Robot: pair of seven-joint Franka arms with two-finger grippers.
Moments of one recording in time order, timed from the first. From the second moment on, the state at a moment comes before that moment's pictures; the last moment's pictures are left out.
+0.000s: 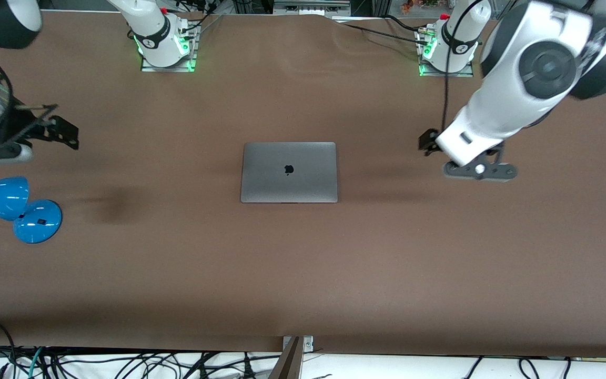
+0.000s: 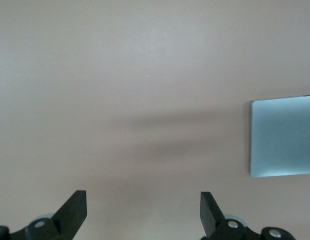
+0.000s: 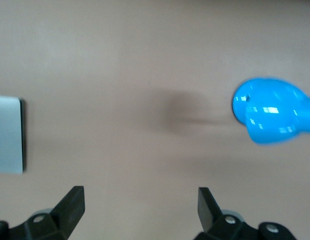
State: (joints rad) left arm -0.17 0.15 -0.14 -1.57 0.03 1.60 -0.24; right arm 0.01 0.03 0.02 -1.65 -0.07 1.63 -0.07
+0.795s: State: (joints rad) left arm 0.01 -0.01 -0.04 -1.71 0.03 1.61 0.14; right arm -0.03 -0.06 0.01 -1.68 -0.06 1.56 -0.06
